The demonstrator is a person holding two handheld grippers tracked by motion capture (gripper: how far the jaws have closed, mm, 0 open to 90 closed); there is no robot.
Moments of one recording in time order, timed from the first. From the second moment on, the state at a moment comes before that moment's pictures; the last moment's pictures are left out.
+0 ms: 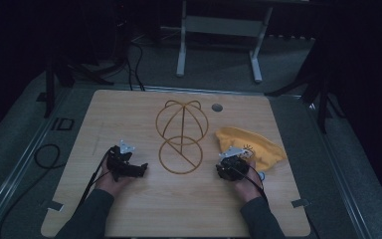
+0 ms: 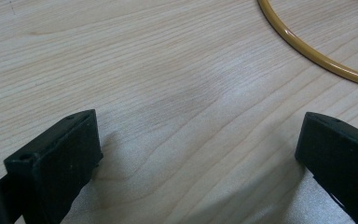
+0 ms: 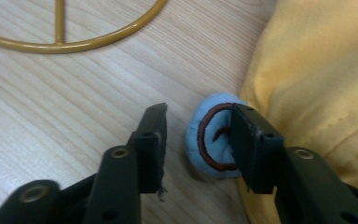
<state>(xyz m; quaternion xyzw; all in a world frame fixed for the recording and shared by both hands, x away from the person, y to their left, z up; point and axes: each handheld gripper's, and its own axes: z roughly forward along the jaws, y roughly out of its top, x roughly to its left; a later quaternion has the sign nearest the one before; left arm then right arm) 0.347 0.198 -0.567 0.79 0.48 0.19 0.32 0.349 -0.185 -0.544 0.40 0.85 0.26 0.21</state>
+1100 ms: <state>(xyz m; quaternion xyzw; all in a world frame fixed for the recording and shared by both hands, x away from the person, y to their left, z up) 0.347 0.198 -0.567 0.79 0.48 0.19 0.32 0.326 -0.181 -0.531 0.35 0.89 0.24 0.16</state>
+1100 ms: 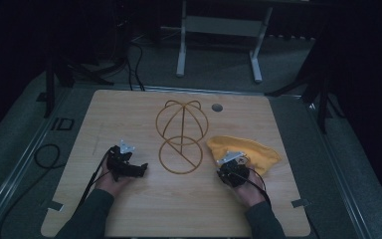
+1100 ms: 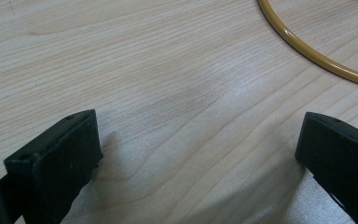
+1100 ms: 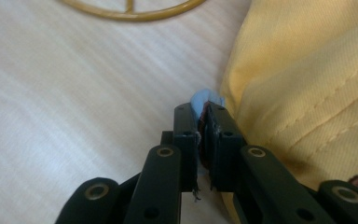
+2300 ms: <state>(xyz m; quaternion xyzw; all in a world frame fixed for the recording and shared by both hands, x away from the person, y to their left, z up) 0.347 0.197 -0.567 0.79 0.49 0.19 0.32 0.307 -0.211 -0.450 0.31 0.89 0.28 0.18</state>
